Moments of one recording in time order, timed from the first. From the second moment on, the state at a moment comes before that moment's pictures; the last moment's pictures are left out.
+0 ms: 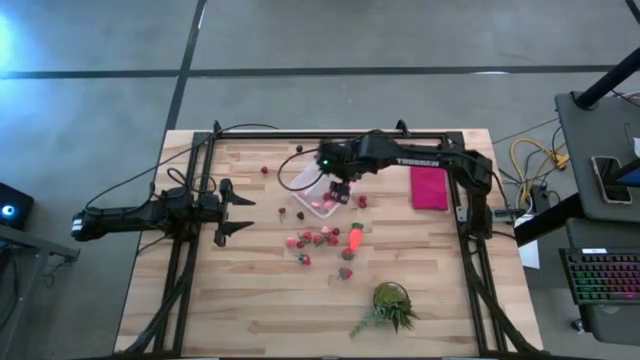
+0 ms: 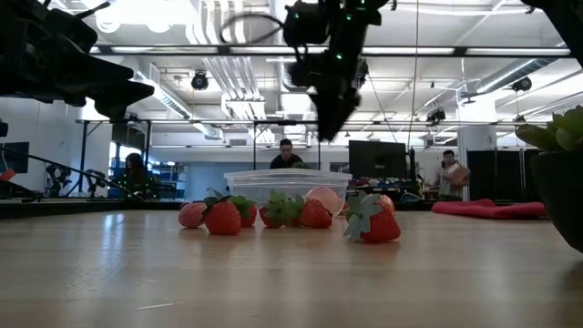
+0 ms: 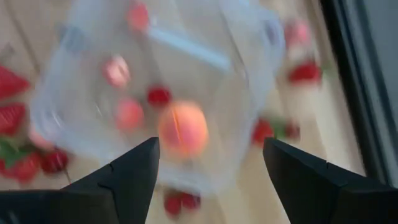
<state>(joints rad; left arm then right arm) 0.08 0.10 0.04 -0.01 0.07 0.01 -0.23 1.96 1.74 -1.09 0.19 0.08</state>
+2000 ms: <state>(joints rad) 0.08 0.10 0.04 -0.01 0.07 0.01 -0.29 1.96 1.31 -0.88 0.03 0.58</state>
